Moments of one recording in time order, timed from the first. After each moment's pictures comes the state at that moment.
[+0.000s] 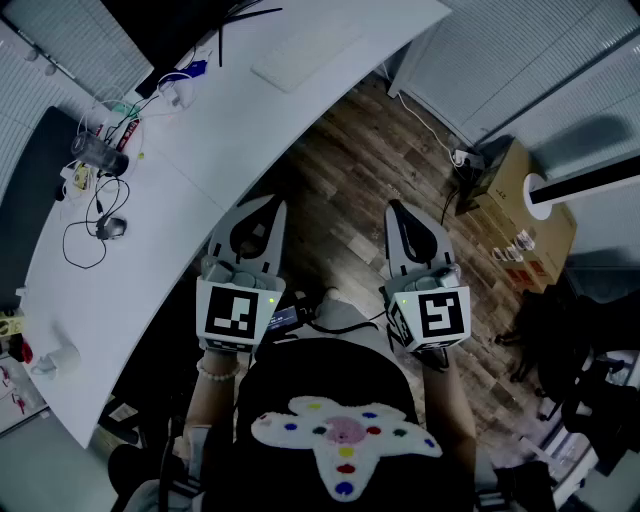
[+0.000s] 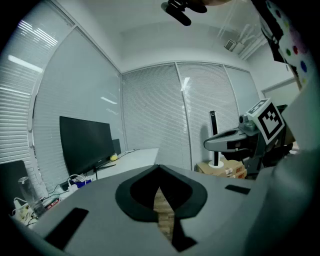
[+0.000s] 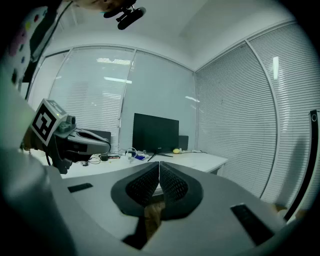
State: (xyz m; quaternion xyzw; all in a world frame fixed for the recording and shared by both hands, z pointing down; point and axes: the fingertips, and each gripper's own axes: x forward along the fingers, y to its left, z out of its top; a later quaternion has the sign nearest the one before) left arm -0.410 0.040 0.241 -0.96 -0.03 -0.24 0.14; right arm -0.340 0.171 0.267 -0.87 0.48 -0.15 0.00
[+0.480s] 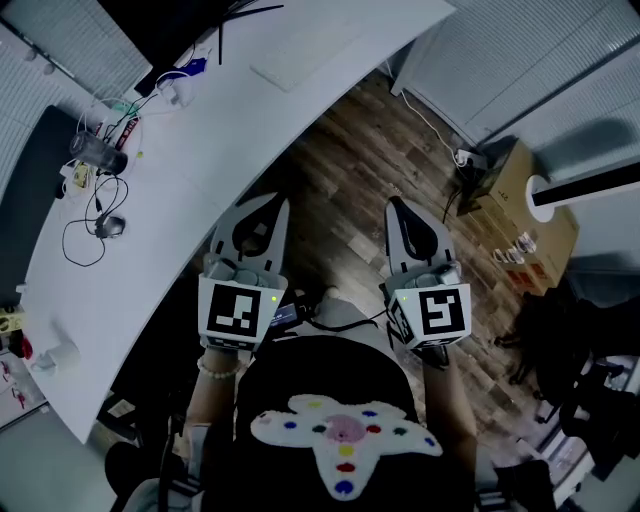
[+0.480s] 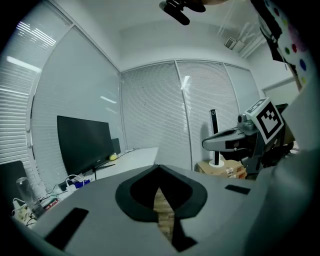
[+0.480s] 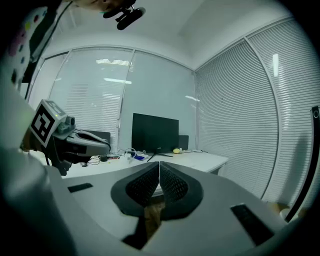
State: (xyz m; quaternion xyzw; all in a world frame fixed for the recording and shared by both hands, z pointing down) left arm -0.393 0.046 0.243 -0.97 -0.02 -0.23 0.11; right arm -0.326 0.169 0.271 -0.86 0.48 -0.14 0.00
